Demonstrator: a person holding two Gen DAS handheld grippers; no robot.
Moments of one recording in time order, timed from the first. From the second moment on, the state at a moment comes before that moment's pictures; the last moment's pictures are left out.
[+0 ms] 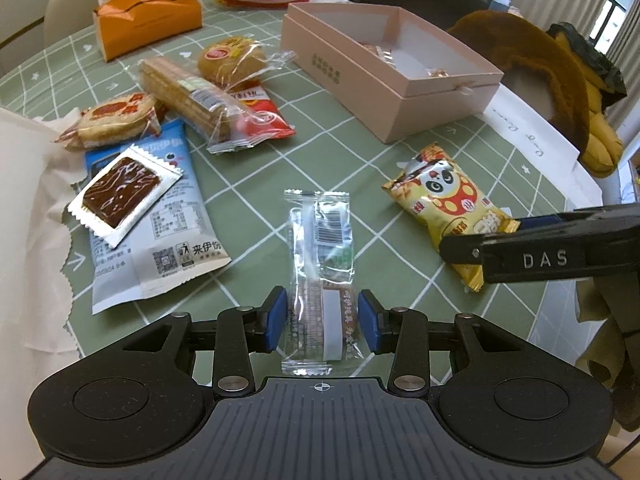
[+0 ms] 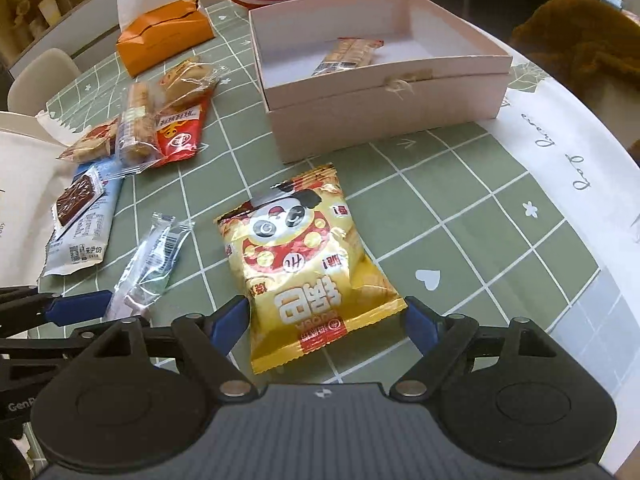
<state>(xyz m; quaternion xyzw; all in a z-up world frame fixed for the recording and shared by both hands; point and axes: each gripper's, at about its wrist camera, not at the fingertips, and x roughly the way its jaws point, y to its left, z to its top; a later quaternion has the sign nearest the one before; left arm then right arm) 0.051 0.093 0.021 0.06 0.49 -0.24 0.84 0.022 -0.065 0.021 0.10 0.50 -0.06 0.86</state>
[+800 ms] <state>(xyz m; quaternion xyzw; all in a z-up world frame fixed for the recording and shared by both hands) 0.041 0.093 0.019 0.08 0.48 -0.24 0.84 -0.022 -0.055 0.041 0.09 0.48 -0.03 0.87</state>
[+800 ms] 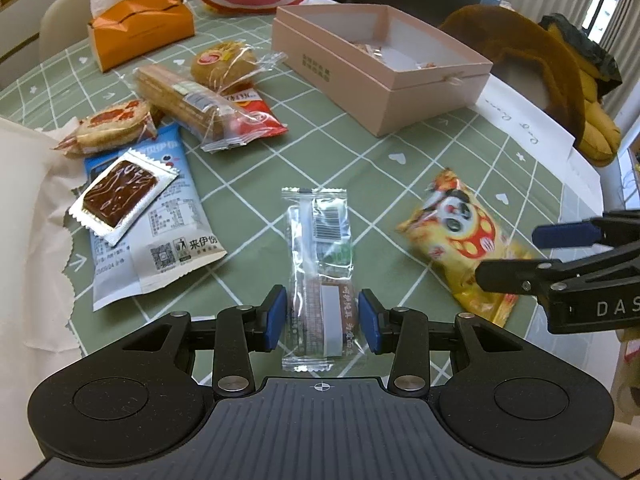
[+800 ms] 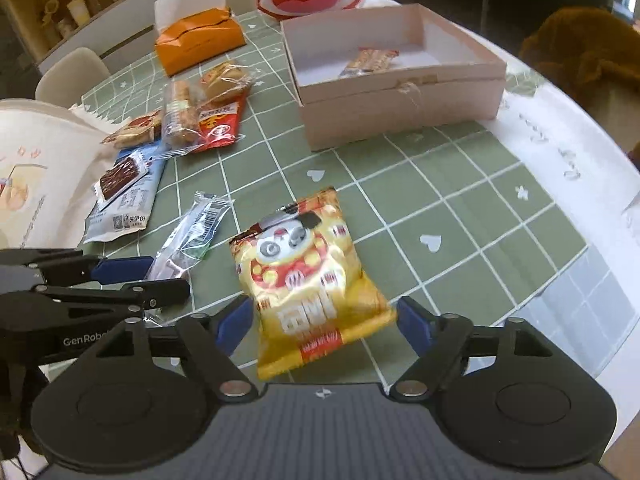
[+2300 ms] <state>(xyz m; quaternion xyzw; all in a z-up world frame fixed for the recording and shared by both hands) 0.124 0.021 0.187 0.00 0.32 -0.31 0.90 0.057 -0.154 0.213 0.07 0.35 -0.01 0.93</state>
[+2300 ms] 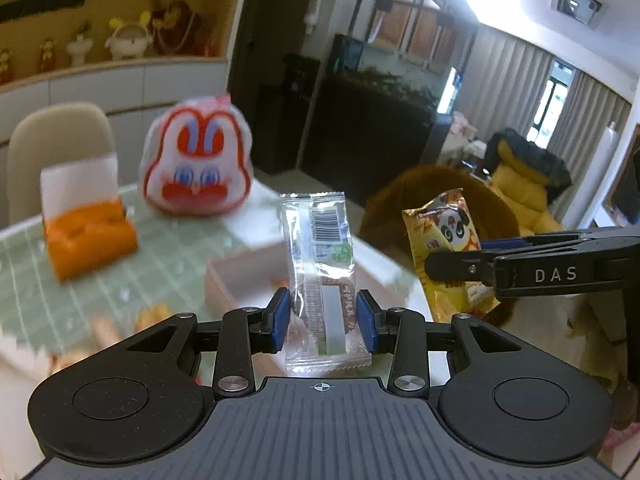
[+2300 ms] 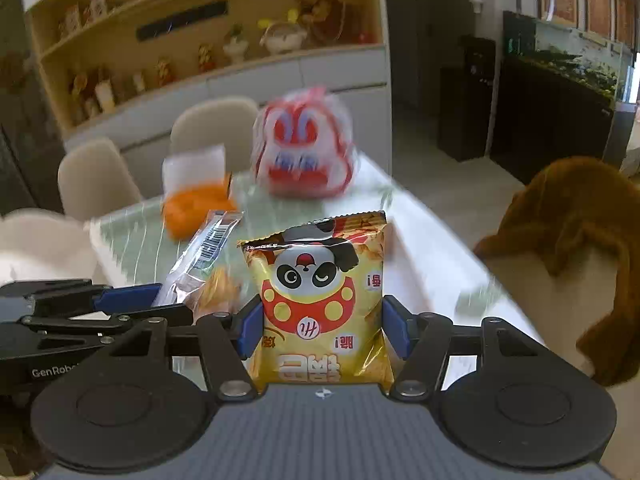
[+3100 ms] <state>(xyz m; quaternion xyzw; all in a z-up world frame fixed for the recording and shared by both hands) 0.162 0.080 0.075 -0.05 0.43 -0.13 0.89 0.170 -0.179 0.113 0.13 0.45 -0.02 0.88</state>
